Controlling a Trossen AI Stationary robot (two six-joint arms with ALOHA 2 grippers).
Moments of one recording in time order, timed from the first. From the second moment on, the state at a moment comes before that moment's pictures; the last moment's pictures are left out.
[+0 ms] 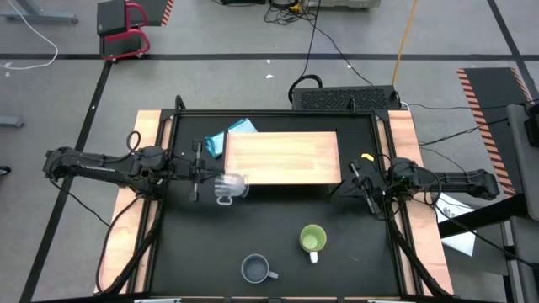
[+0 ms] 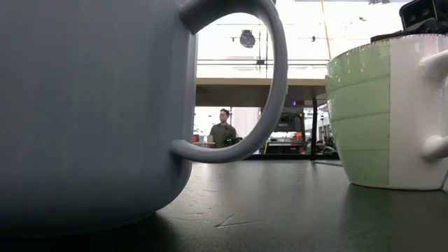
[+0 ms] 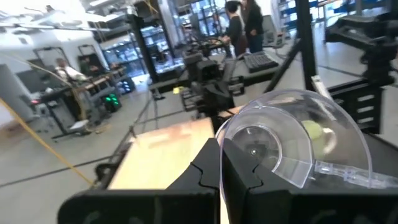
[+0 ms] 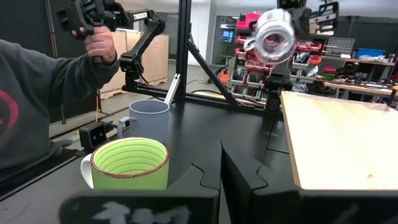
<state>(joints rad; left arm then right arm) -0.04 0.65 0.45 0.23 0.01 0.29 -0.06 0.18 0.02 0.19 -0.42 -0.06</state>
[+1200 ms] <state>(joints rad) 0.24 0.70 0.50 0.24 0.25 0.24 -0.06 0.18 0.02 0.18 -0.42 -0.06</state>
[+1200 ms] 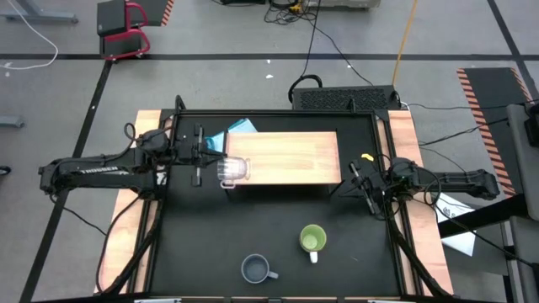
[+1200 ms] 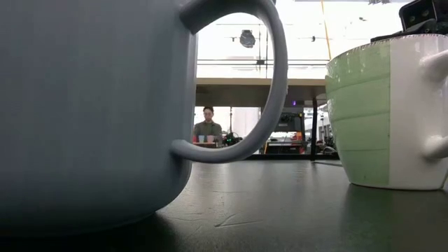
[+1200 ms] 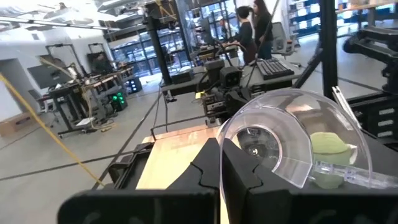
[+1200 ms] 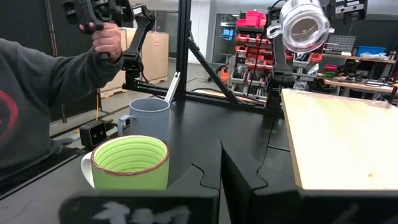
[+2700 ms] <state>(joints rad) 0.44 1.27 1.24 -0.52 0.35 0.31 -0.06 0.18 0.02 0.15 -0.42 -0.07</state>
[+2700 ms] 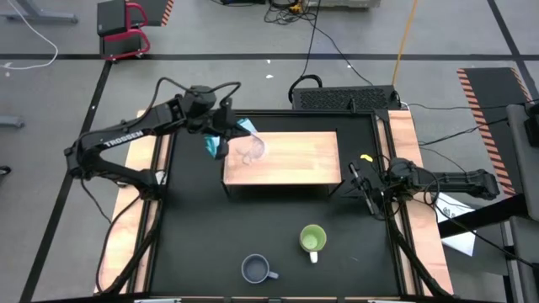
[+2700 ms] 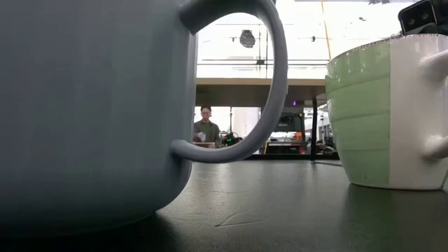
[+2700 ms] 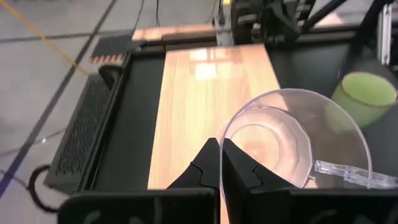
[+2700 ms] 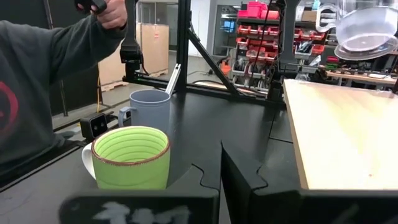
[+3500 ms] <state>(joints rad) 0.42 1.27 1.25 -0.67 0.25 0.31 -0.06 0.18 0.02 0.13 -0.42 -0.07</state>
